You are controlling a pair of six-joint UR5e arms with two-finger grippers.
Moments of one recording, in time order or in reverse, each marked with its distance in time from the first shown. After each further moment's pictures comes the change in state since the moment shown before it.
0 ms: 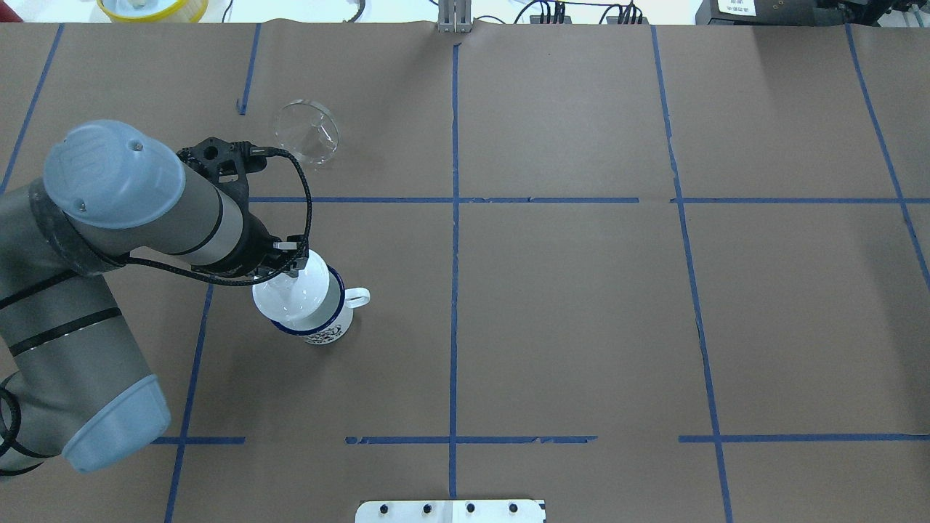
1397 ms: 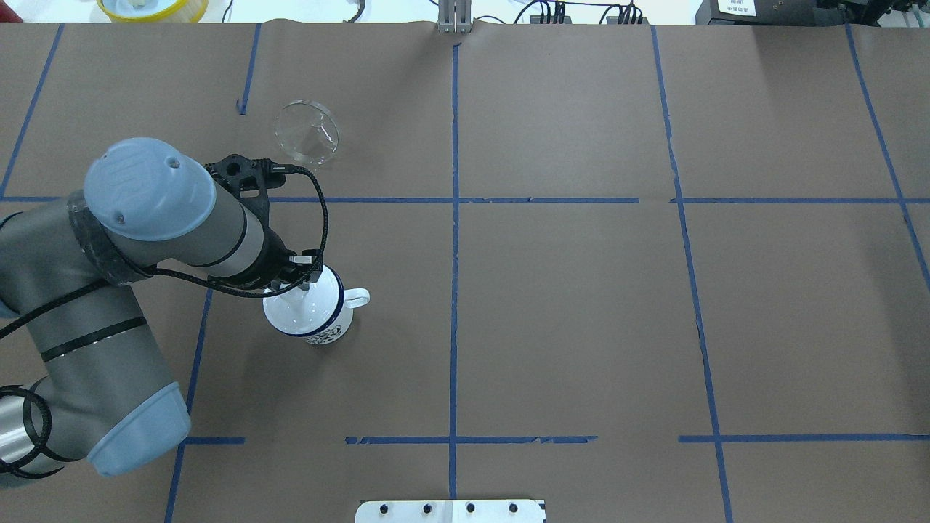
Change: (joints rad) left arm 0.028 -0.017 0.040 0.000 0.000 0.000; right arm 0.000 0.000 0.000 0.000 0.000 0.000
